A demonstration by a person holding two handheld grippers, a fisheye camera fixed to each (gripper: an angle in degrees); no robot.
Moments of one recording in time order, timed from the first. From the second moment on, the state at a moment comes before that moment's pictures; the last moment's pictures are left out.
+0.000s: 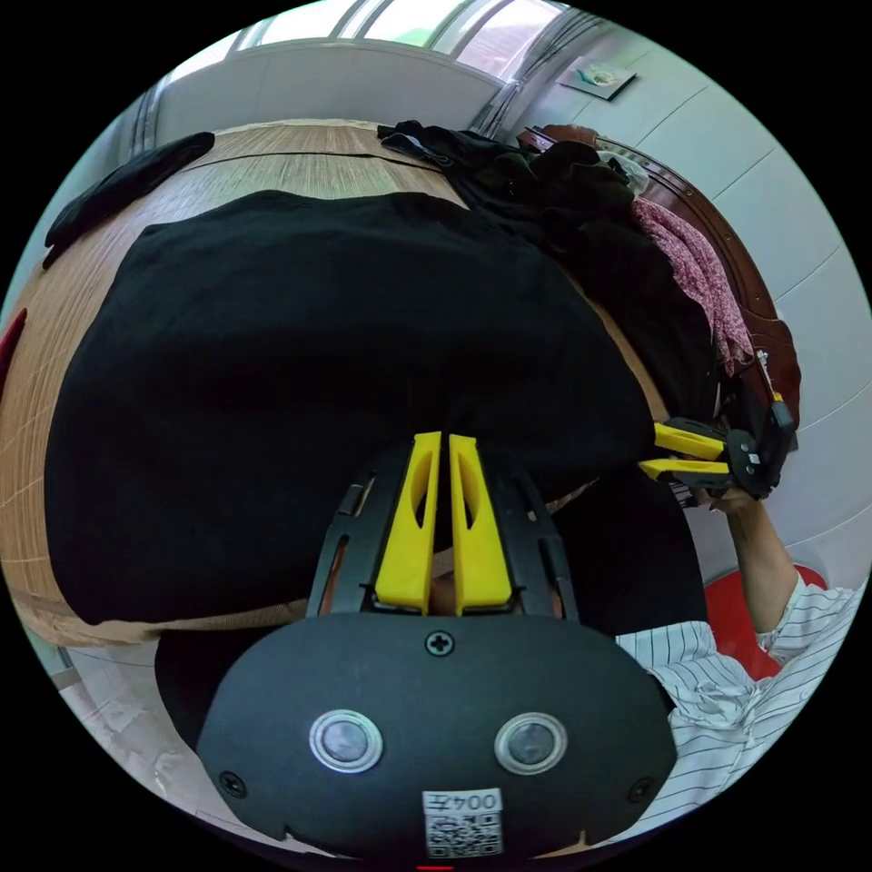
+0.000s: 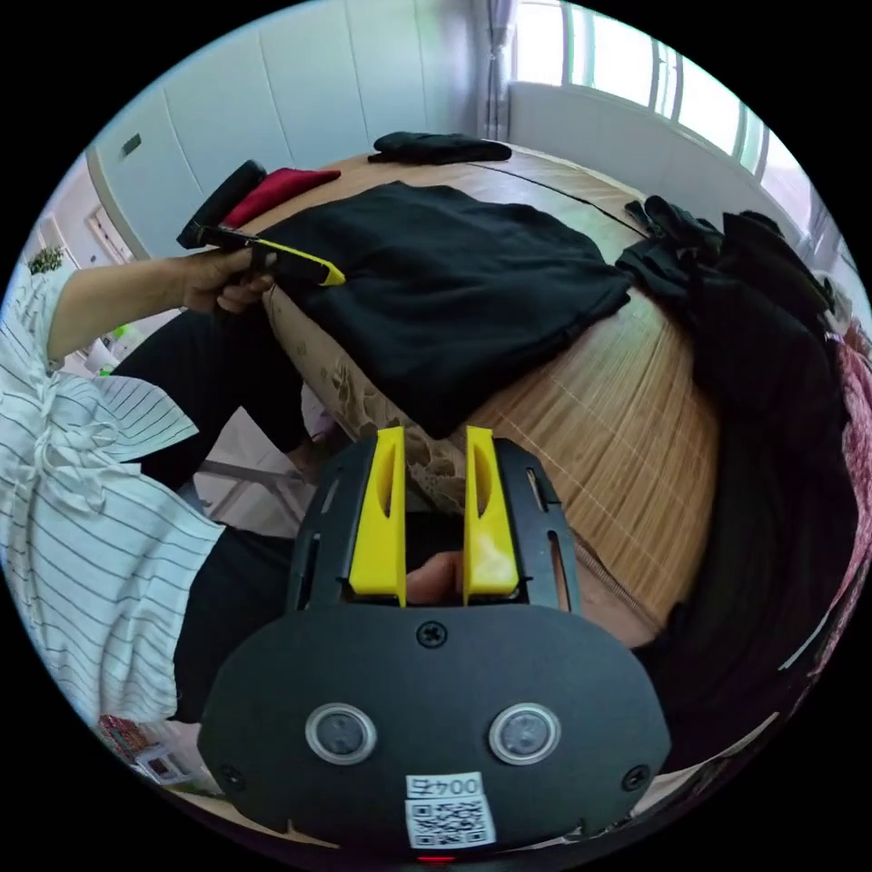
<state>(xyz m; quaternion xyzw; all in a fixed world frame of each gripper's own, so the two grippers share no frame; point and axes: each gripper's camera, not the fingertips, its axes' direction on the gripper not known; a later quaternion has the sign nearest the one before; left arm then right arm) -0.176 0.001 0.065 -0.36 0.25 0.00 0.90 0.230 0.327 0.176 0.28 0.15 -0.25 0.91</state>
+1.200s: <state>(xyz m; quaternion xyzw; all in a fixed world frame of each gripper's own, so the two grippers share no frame) -0.223 0.010 0.014 -0.31 0.21 0.04 0.93 0.168 0.168 0.250 0.33 0.21 -0.06 0.92</state>
